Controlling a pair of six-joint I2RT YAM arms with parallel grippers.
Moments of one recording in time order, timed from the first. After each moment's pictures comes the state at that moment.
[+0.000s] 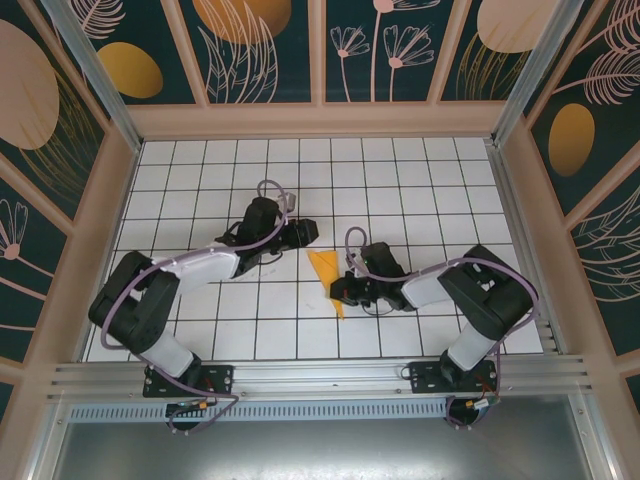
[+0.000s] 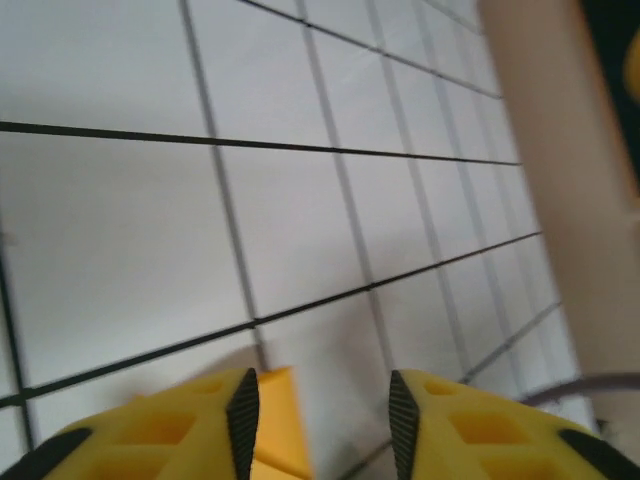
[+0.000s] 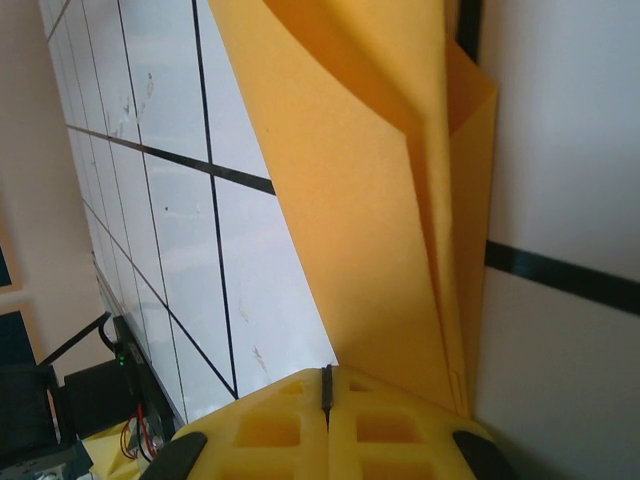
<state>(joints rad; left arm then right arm) -0.59 1.59 0.79 0.26 0.34 -0.77 0.70 1.66 0.46 0.42 -0.59 0.95</state>
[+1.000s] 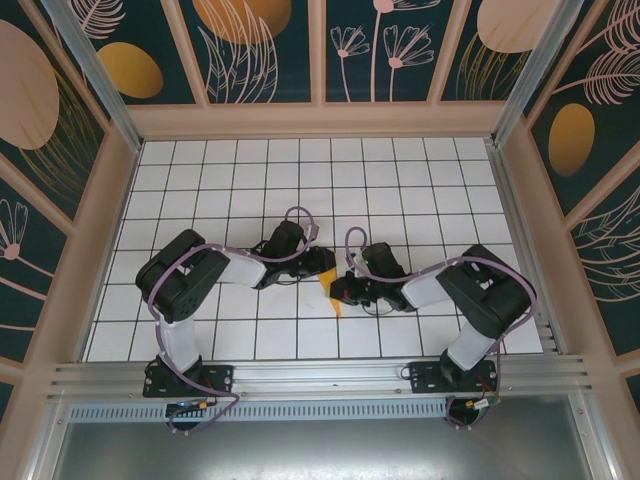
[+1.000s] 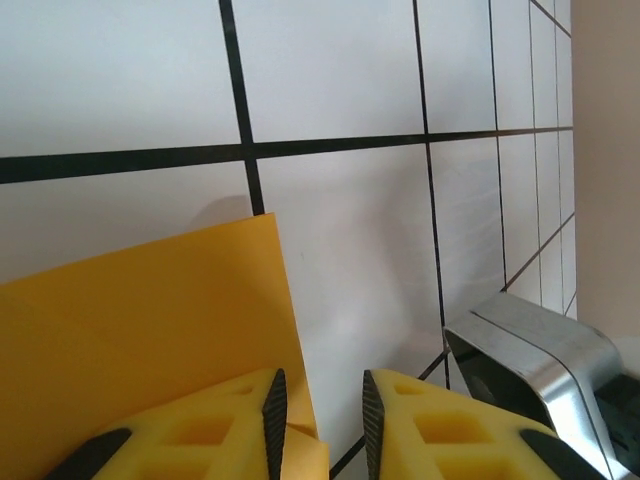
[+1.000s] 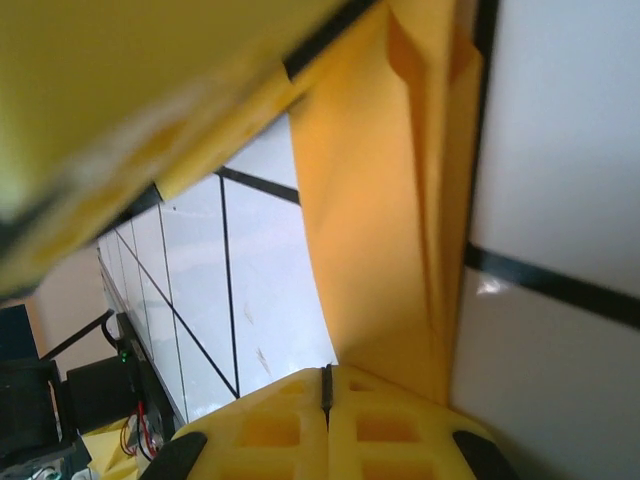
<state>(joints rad) -0.69 1.89 0.77 0.44 0.43 -0.92 0.70 1.65 0.43 0.48 -0.60 0.95</state>
